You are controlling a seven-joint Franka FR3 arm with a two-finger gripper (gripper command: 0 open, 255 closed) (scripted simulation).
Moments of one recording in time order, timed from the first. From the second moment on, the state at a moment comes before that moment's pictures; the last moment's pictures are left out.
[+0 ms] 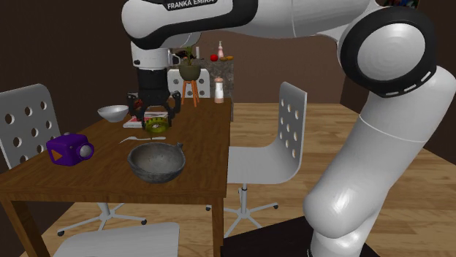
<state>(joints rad) 0.30 -0.21 0.54 -1.85 0.10 1.73 0.78</state>
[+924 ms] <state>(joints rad) 0.31 -0.22 0.55 -2.02 0.10 1.90 0.78</state>
